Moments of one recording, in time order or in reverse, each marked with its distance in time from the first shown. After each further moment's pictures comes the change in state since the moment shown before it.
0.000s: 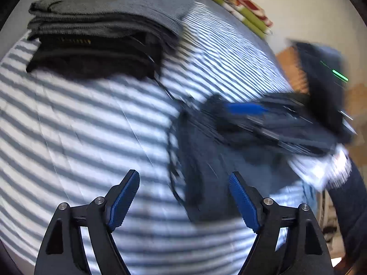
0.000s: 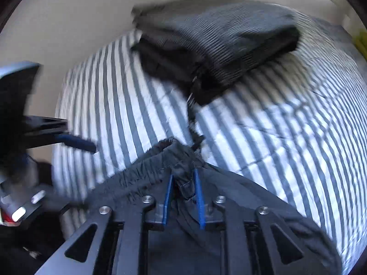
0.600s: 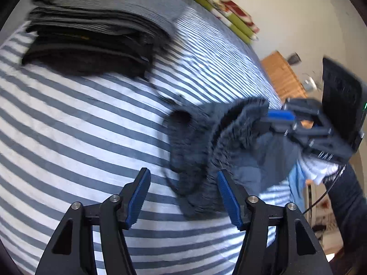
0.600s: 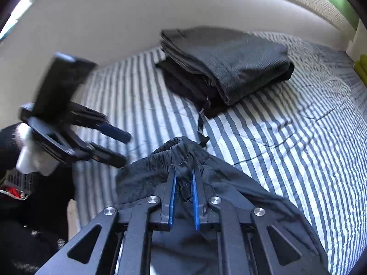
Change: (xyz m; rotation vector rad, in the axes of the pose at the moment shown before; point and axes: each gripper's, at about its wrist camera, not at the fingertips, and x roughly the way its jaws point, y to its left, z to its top) left arm 0.009 -0.002 -0.022 0.029 -0.019 -0.157; right arm -0.059 0.023 -0.032 -0.135 -0.094 0.011
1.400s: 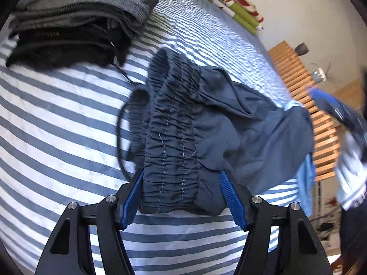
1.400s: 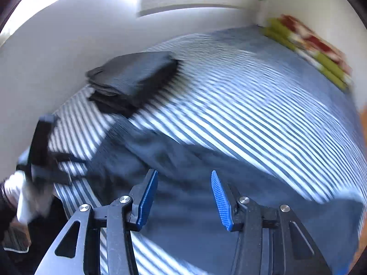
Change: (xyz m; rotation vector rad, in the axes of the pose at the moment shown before) left arm 0.029 -0.029 -0.008 -0.014 0.019 0.073; right arm -0.093 -0.034 -0.046 0.361 -0.078 -0.317
